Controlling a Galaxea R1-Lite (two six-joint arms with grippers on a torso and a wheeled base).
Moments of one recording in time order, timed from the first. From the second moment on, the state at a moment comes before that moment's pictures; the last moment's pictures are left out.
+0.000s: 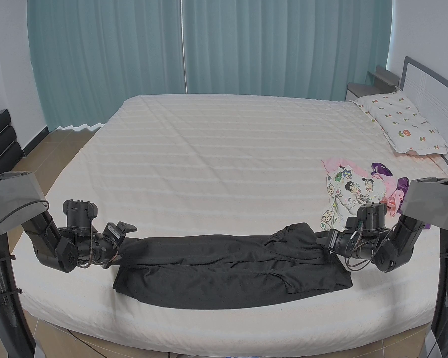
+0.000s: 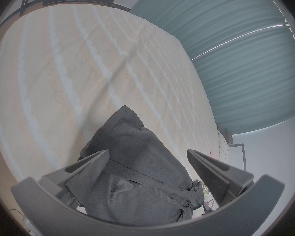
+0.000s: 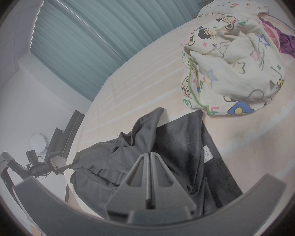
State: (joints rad) left arm -0.03 2.20 -0.70 -0.80 -0.22 -1.00; right arm 0.13 2.35 -0.74 -1.01 0.33 0.51
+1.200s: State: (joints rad) left arm 0.01 2.25 -0.86 -0.76 -0.09 -0.91; right arm 0.06 2.28 -0.69 -0.87 0.37 0.35
